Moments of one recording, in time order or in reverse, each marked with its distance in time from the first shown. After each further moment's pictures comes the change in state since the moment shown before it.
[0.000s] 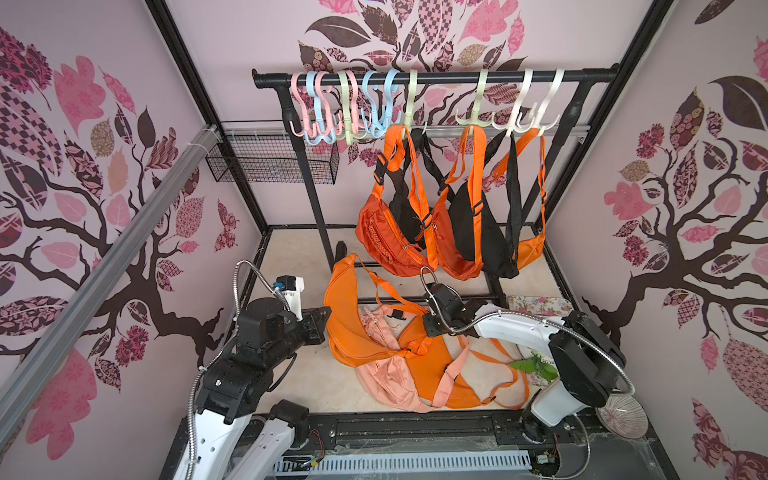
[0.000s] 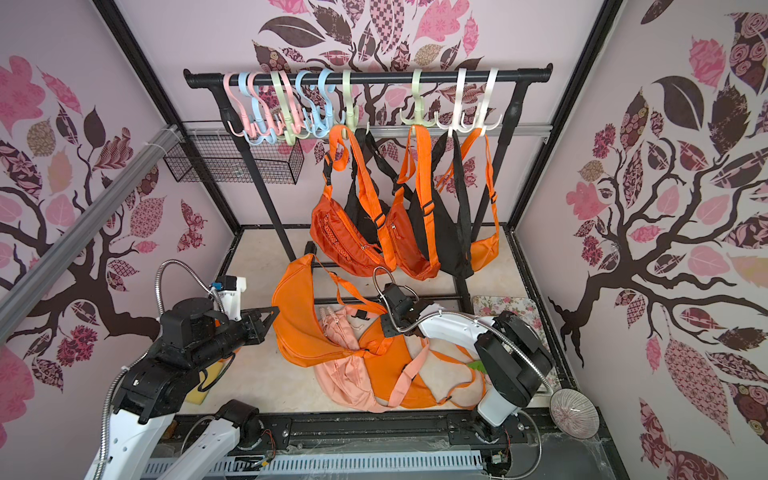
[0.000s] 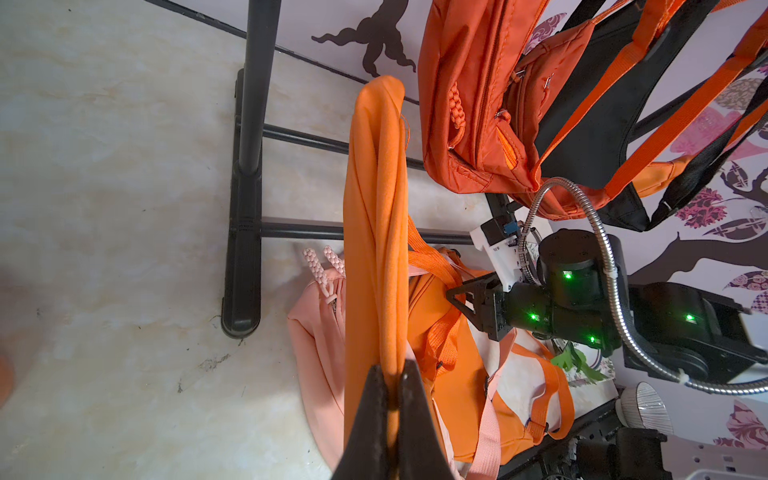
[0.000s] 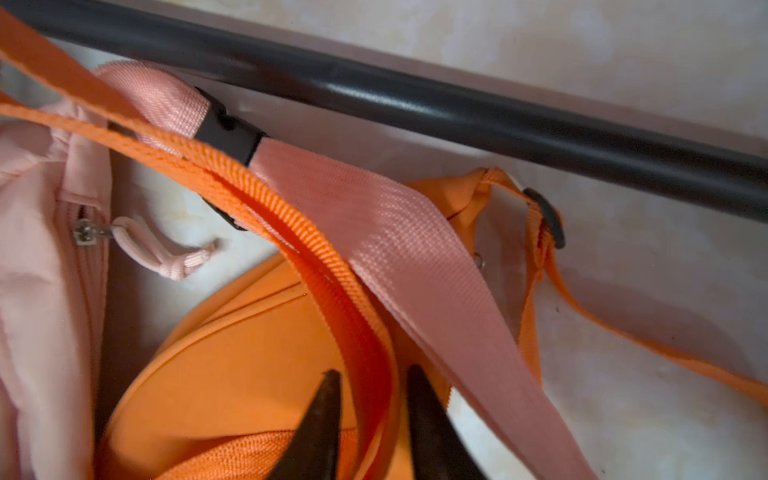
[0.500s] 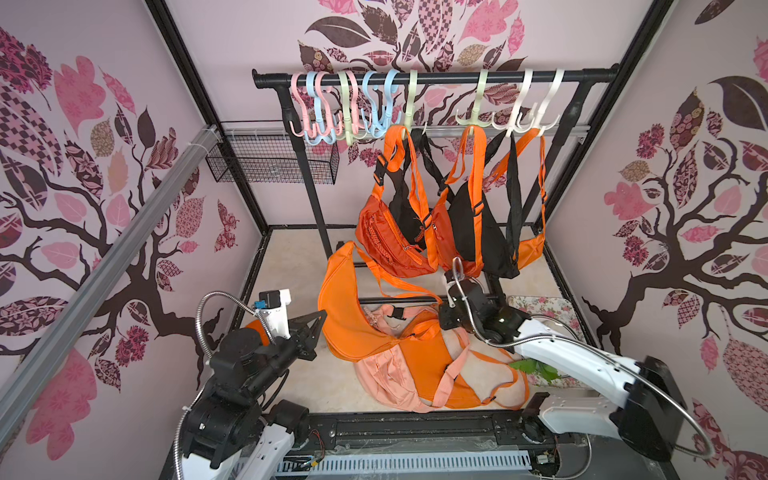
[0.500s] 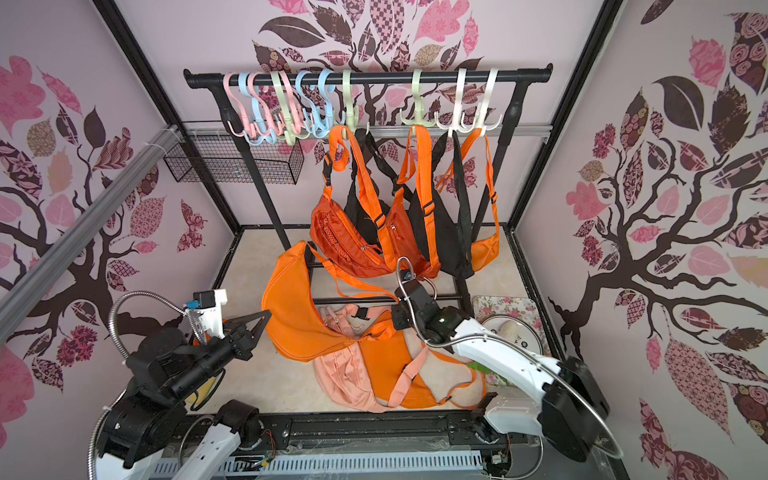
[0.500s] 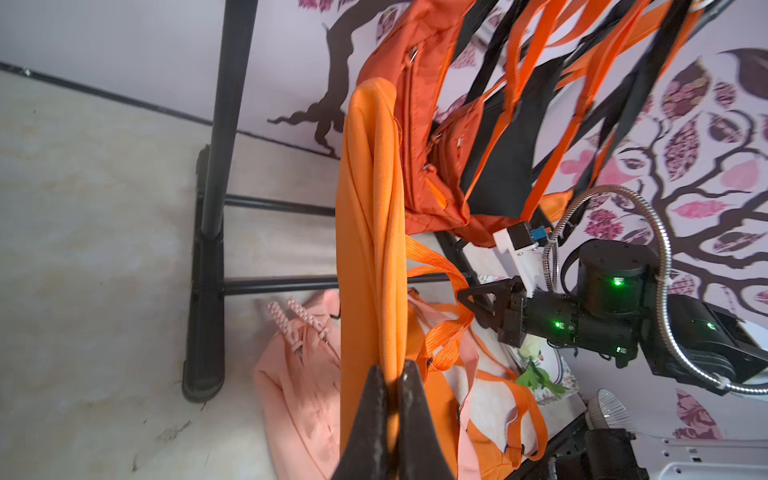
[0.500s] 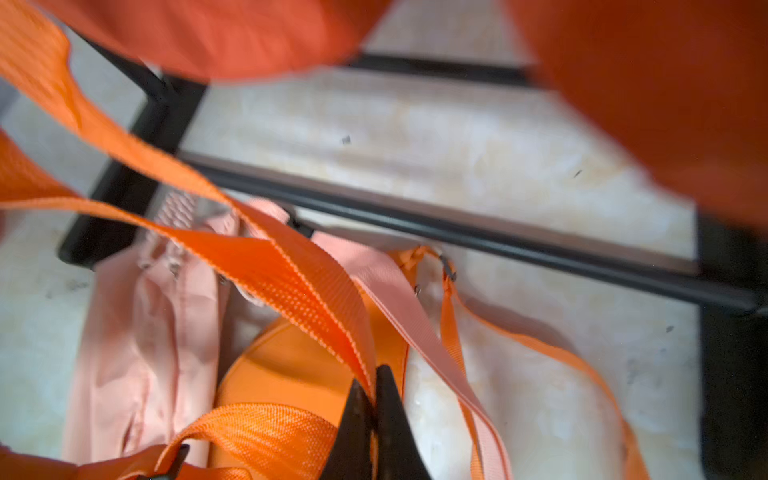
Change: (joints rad) left arm 0.000 -0.266 -0.089 0.175 0.064 0.009; right arm 0.004 -0.501 -0.073 0.032 0.129 -0.071
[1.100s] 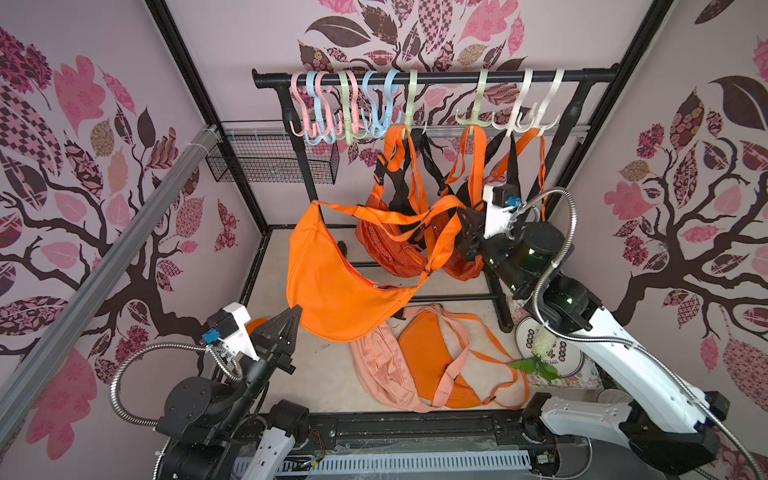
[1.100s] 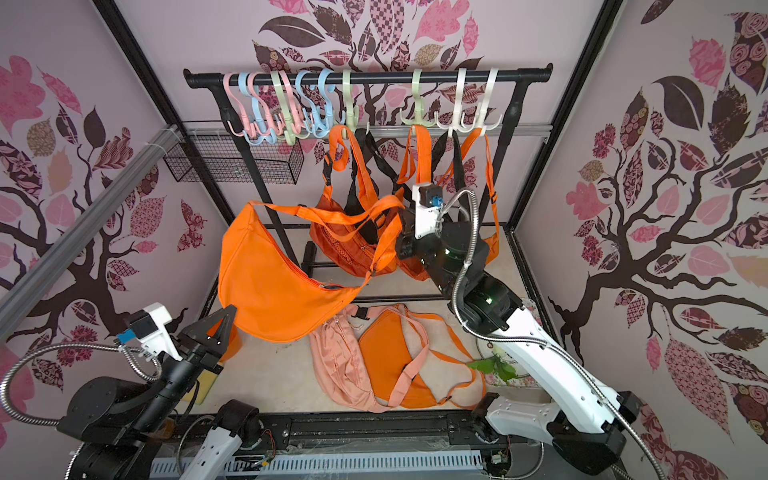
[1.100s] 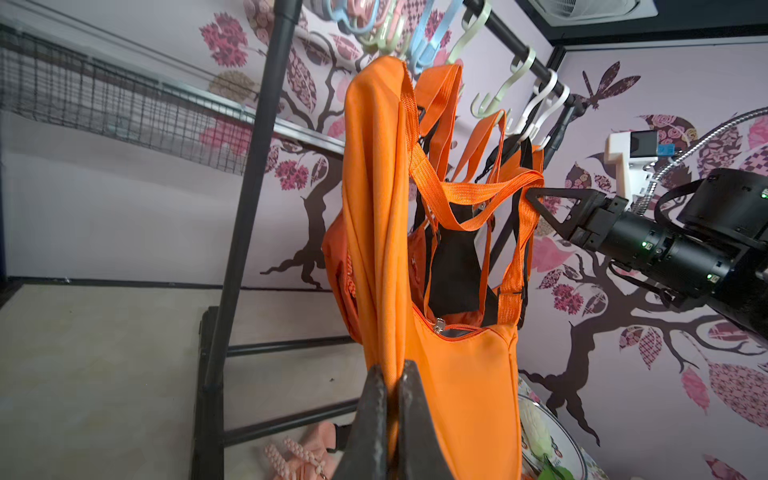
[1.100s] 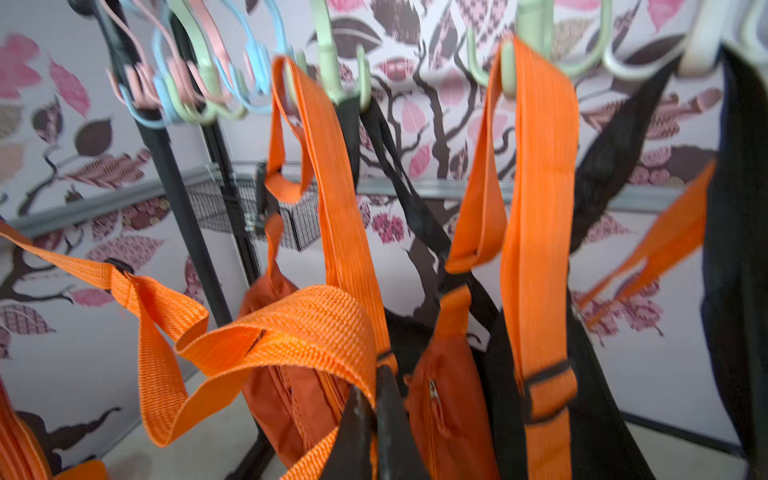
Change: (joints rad) left arm 0.000 -0.116 0.071 0.183 -0.117 0.111; right arm 0.000 0.132 0.712 0.188 0.018 -0.335
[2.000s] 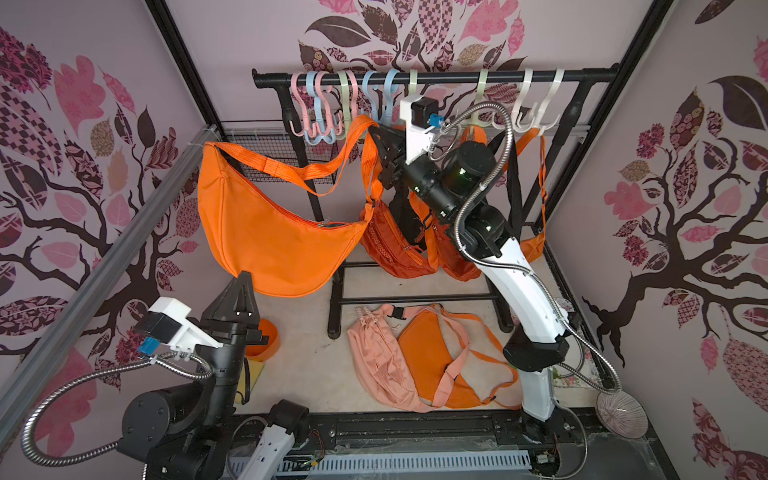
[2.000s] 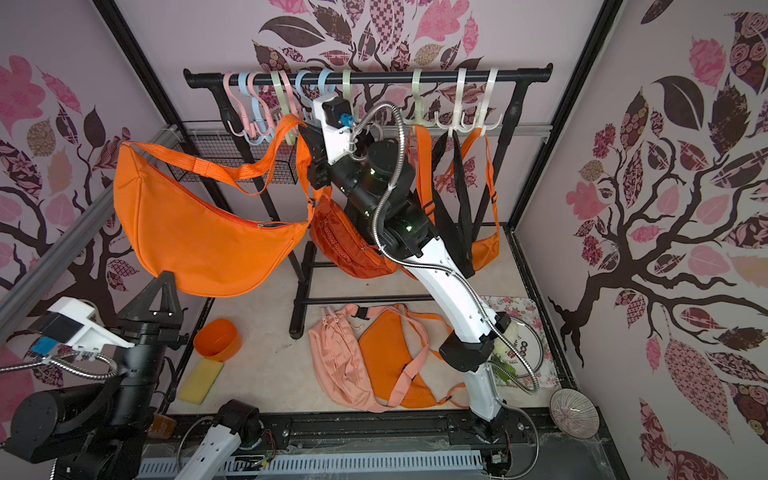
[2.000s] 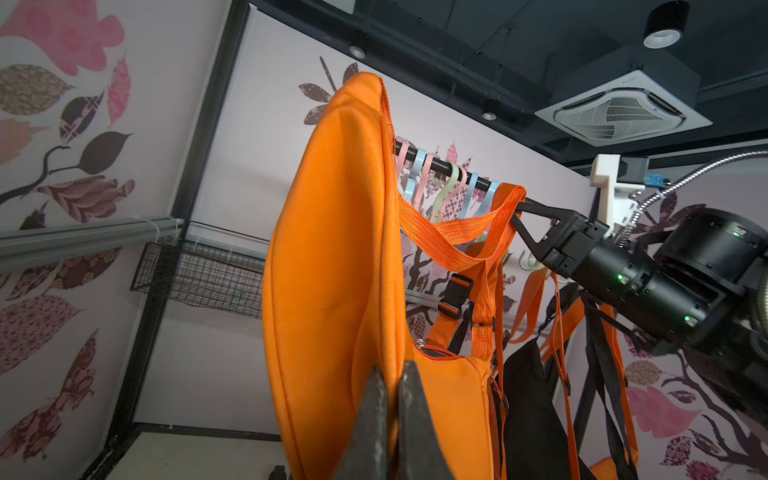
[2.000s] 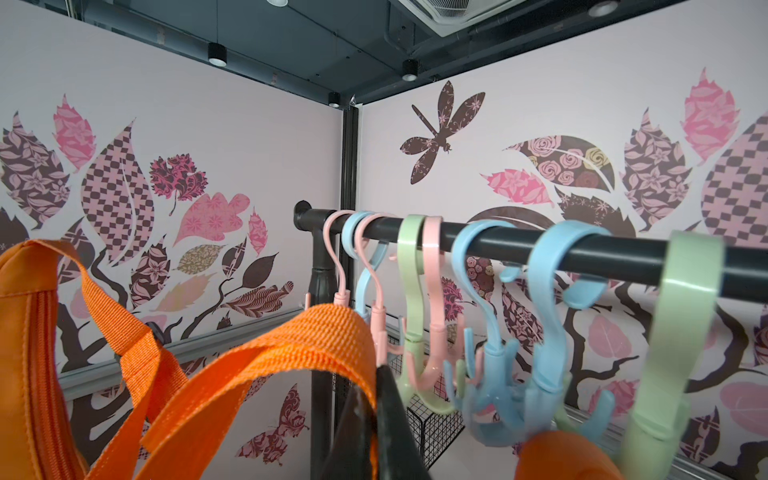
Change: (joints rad) left arm 0.000 0.148 0.154 0.238 -0.312 0.126; right arm 0.153 0.804 1.126 -0.047 -0.176 -0.178
